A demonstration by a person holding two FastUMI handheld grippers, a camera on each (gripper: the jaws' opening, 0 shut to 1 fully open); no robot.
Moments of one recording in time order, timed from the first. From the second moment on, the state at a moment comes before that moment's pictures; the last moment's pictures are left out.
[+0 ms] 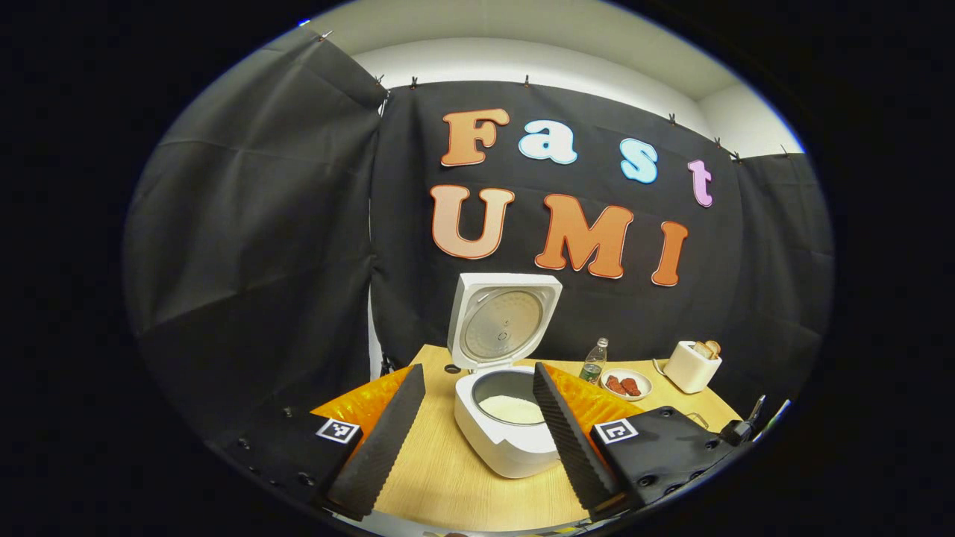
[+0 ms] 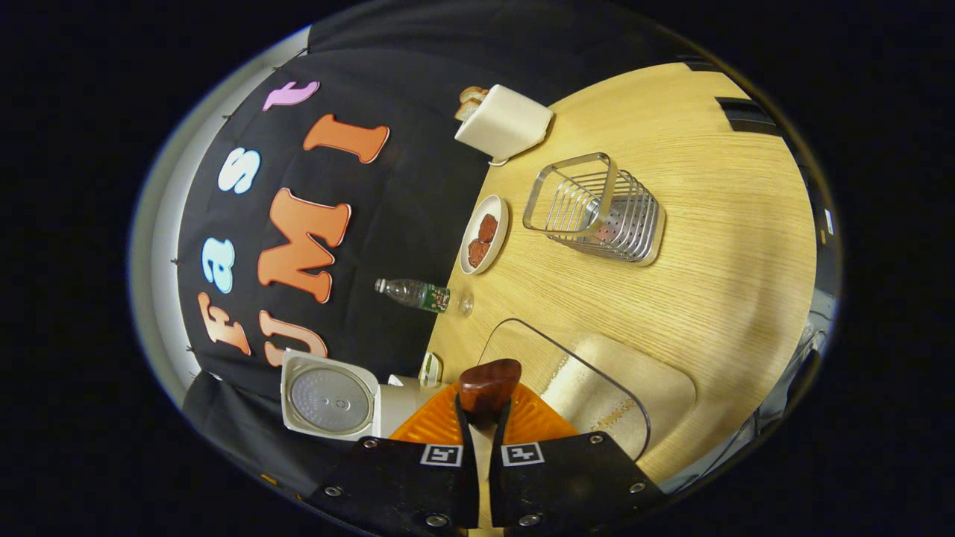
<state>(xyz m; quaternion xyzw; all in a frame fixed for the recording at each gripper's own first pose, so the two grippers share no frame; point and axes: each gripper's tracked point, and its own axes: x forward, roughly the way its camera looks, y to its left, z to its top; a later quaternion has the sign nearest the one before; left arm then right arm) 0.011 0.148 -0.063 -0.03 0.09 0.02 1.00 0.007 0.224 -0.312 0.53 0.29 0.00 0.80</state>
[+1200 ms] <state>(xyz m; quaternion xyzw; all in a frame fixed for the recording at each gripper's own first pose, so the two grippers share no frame) 0.027 0.154 -0.049 -0.04 0.07 0.01 1.00 0.063 0.239 -0.171 0.62 0.24 0.04 0.75</state>
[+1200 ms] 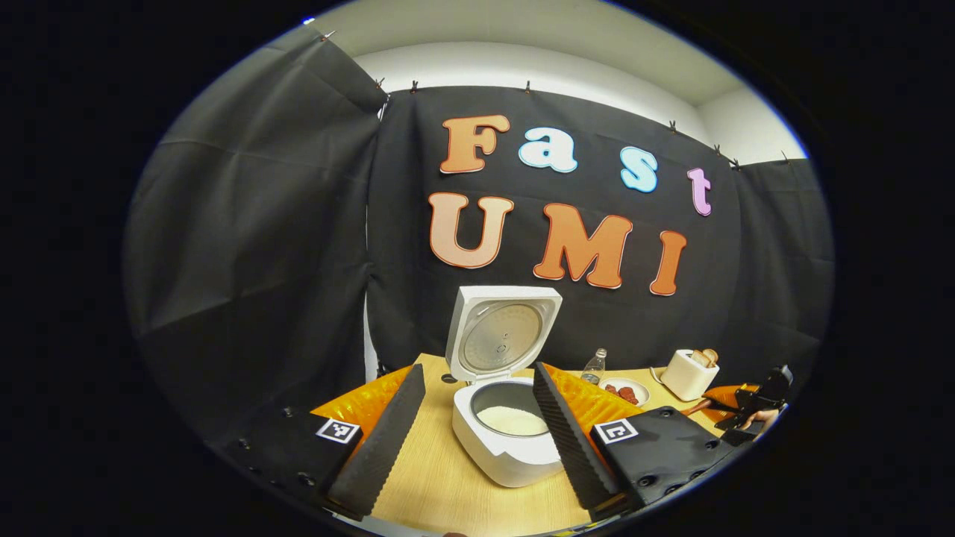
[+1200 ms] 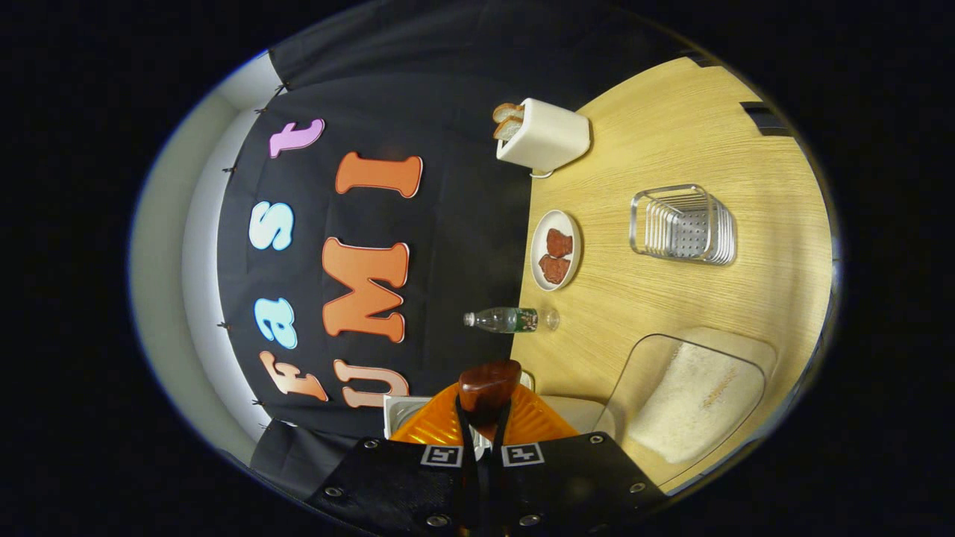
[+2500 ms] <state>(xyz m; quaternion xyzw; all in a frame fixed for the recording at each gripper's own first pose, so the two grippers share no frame) 0.057 0.178 -0.067 -0.05 0.09 0.02 0.99 0.173 0.401 -0.046 0.45 0.16 0.17 0.86</state>
